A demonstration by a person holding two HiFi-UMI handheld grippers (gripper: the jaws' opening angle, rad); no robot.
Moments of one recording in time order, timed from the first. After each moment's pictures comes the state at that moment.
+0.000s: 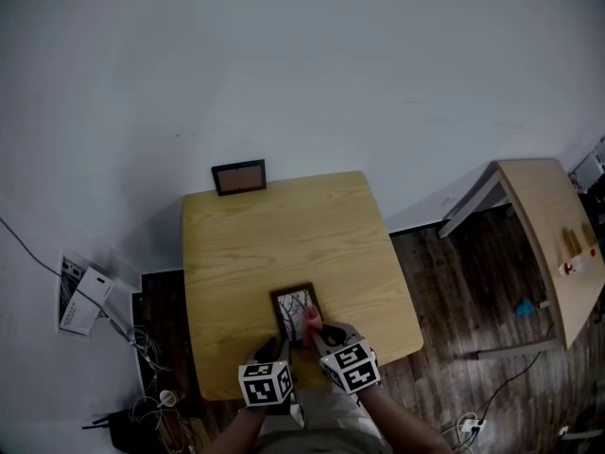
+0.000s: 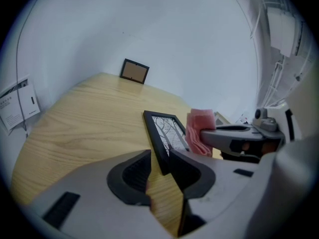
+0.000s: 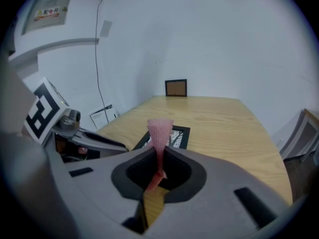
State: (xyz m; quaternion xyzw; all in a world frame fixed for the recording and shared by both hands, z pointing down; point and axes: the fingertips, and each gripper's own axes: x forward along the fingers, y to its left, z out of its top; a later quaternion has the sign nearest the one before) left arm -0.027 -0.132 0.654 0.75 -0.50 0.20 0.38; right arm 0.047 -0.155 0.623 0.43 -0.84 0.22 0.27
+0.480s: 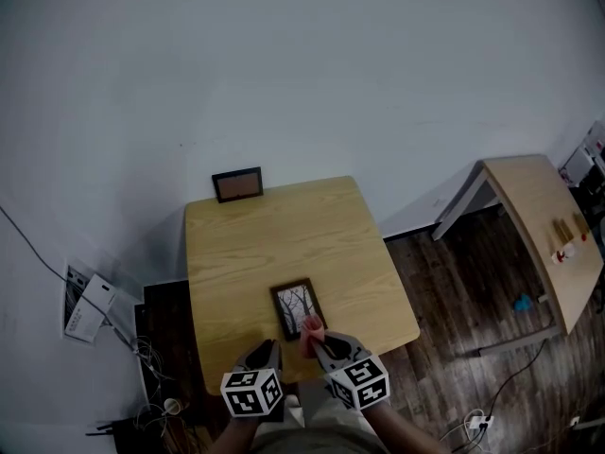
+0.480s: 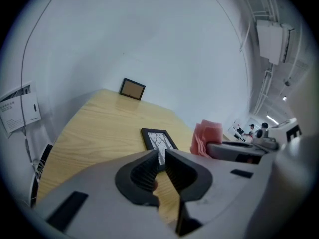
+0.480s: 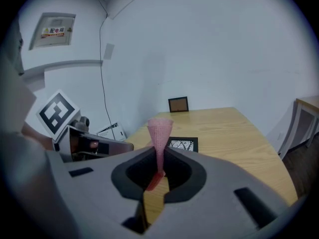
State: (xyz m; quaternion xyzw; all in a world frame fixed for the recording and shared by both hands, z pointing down) left arm -0.050 -0.105 0.588 0.78 -0.50 0.14 0.35; right arm 0.037 -0.101 0.560 0.45 -0.85 0.21 0.18
